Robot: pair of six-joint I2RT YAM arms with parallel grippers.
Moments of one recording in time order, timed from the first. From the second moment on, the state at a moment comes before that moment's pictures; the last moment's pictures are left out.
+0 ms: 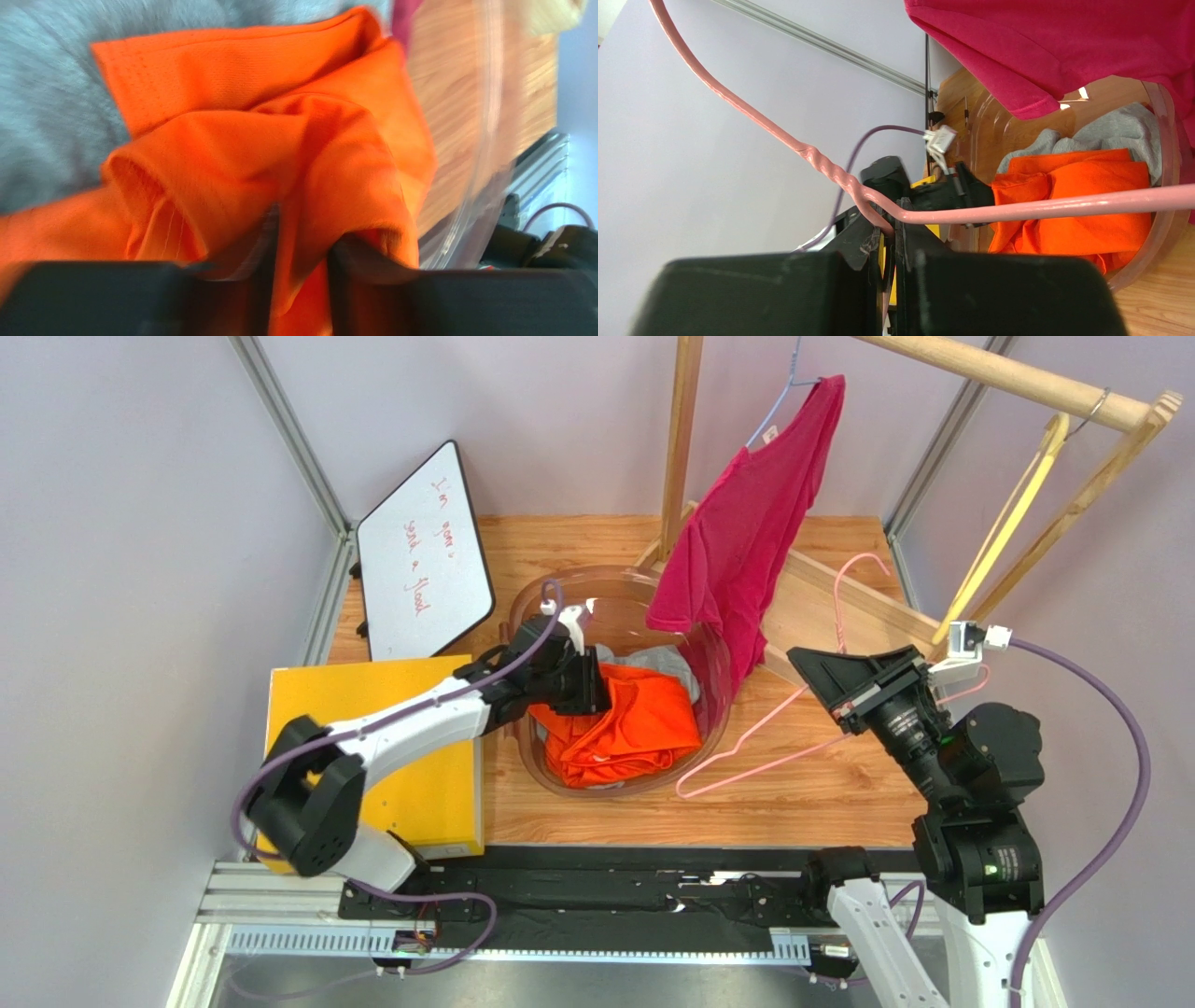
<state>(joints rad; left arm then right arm) -0.69 1.51 0.94 -0.16 0.20 -0.62 0.10 0.50 1.08 -0.57 -0.35 1.08</state>
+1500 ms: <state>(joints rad) -1.52 1.36 1.37 -0.47 -0.29 -0.39 0.10 0.39 0.90 -0.51 -0.57 1.07</state>
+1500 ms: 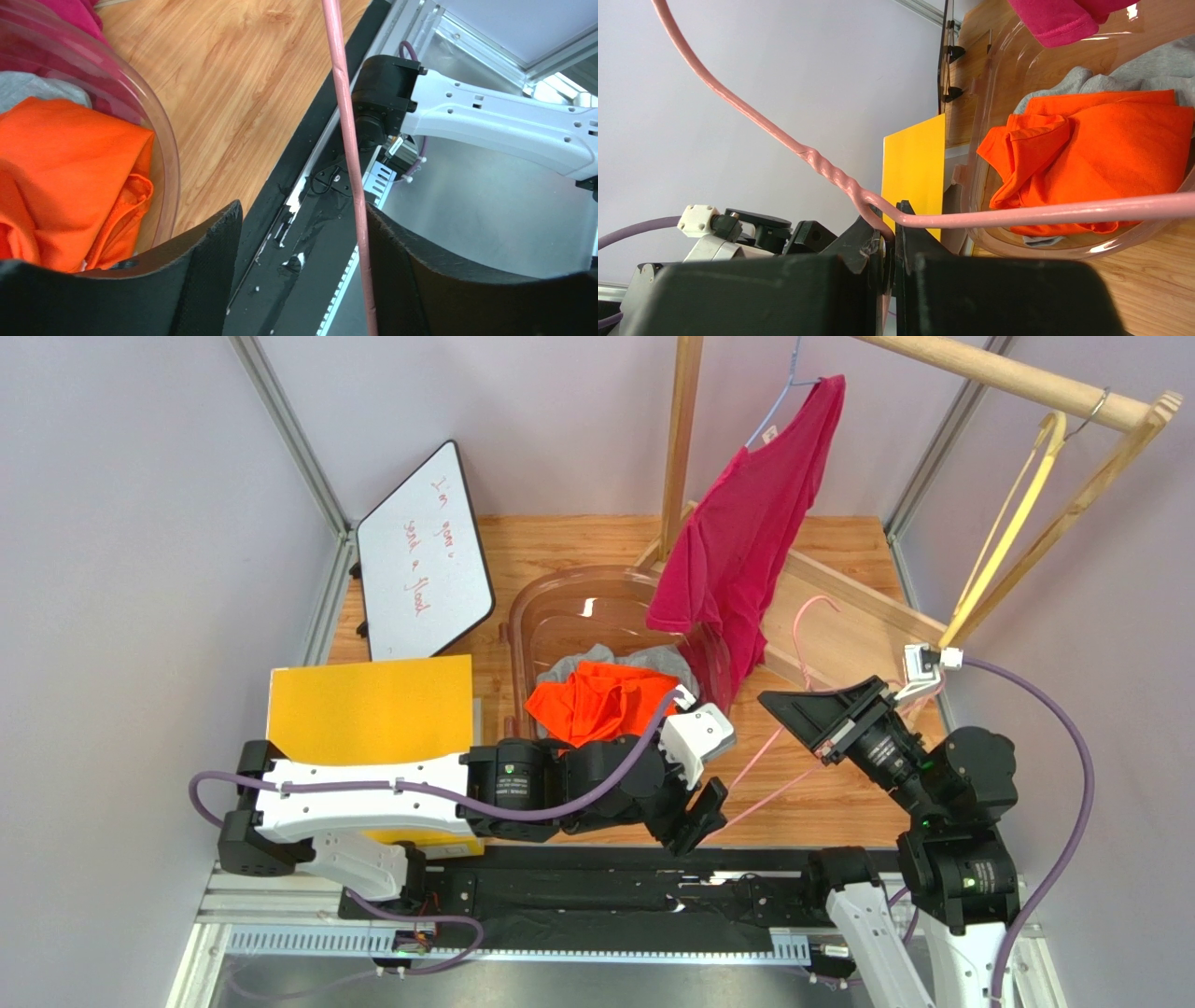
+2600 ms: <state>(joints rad) -1.50 1.36 1.36 -0.57 -0.45 -0.64 0.12 0.45 0.90 -0.61 -0.66 0.89</state>
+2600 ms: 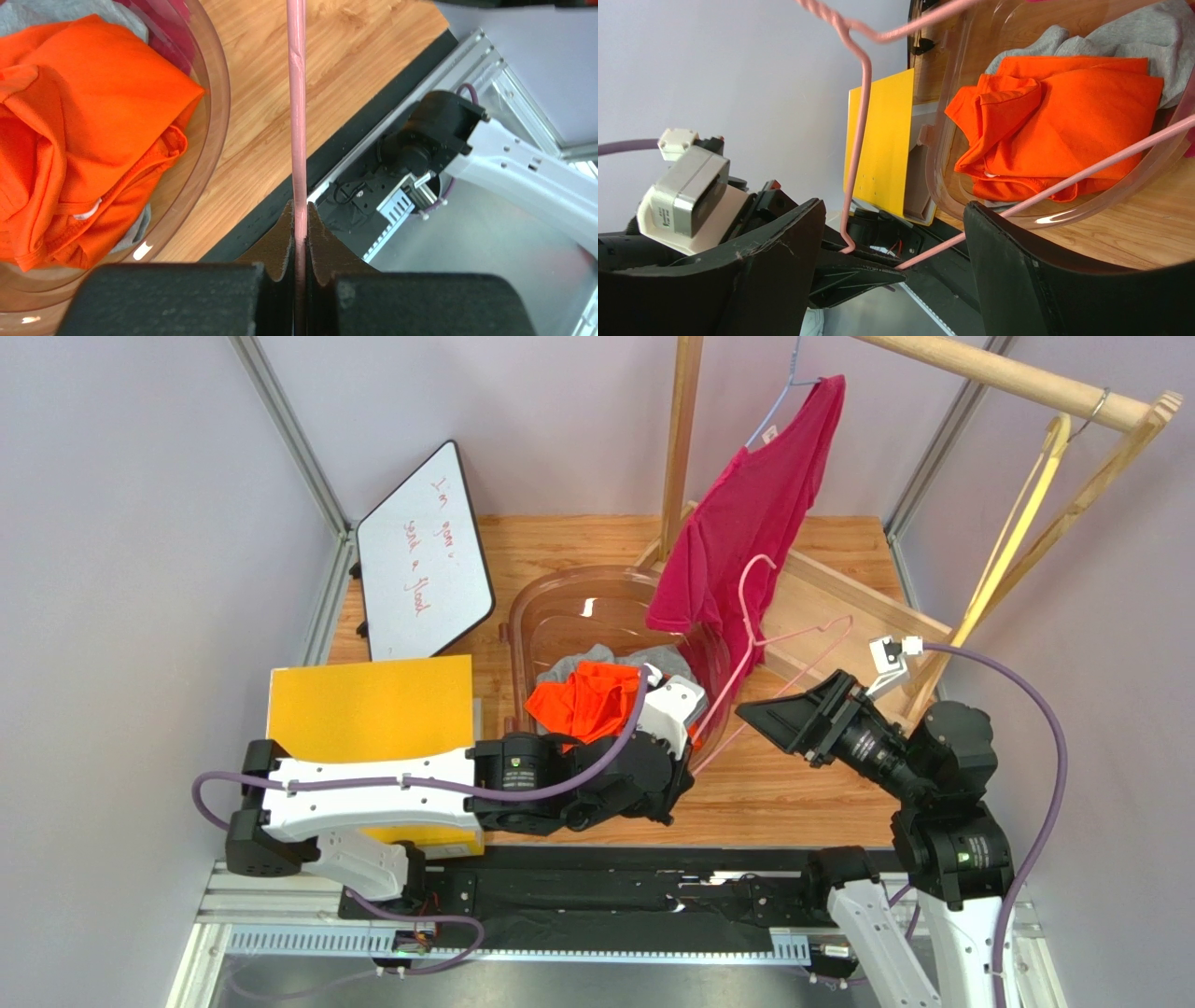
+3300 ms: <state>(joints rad) -1.45 1.48 1.47 -0.63 -0.48 -0.69 0.69 0.64 0.90 -0.58 -0.27 0.83</state>
